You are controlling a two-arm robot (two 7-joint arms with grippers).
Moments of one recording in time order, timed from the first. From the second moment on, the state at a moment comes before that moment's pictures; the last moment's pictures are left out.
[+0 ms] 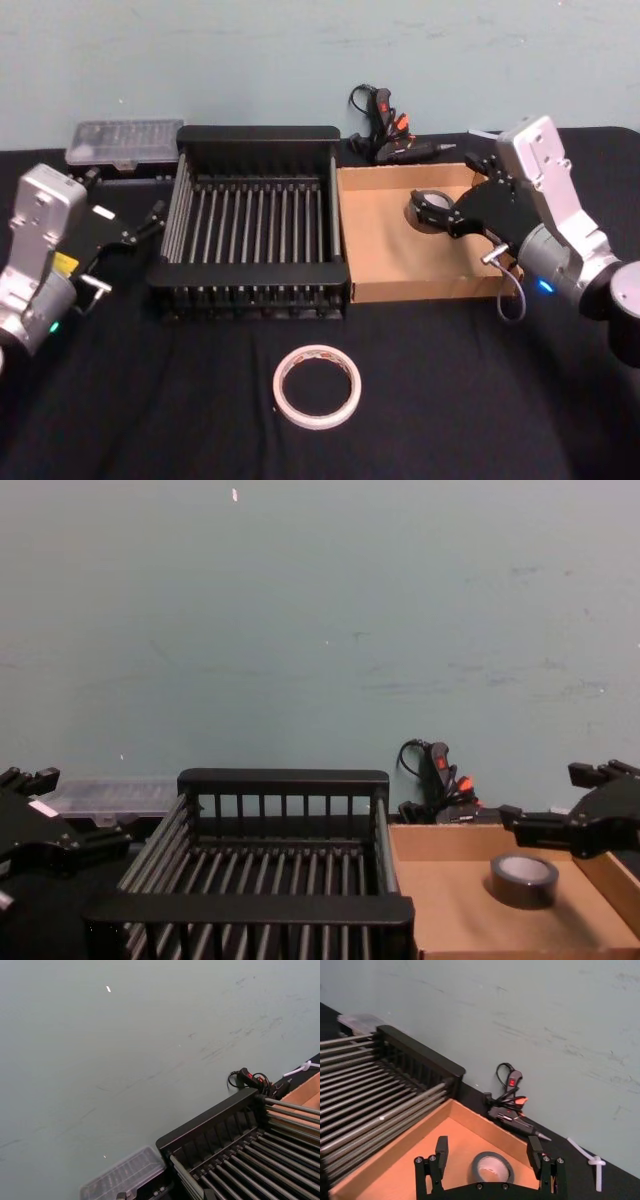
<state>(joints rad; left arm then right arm) -0.20 0.60 0.45 -1.41 -0.25 -0.12 0.03 0.23 0.32 -0.23 -1.44 0.02 0.09 0.34</state>
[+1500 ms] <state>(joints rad) -0.20 0.60 0.45 -1.41 -0.25 -0.12 0.03 0.07 0.45 -0.40 -1.74 0.15 0.50 0.43</state>
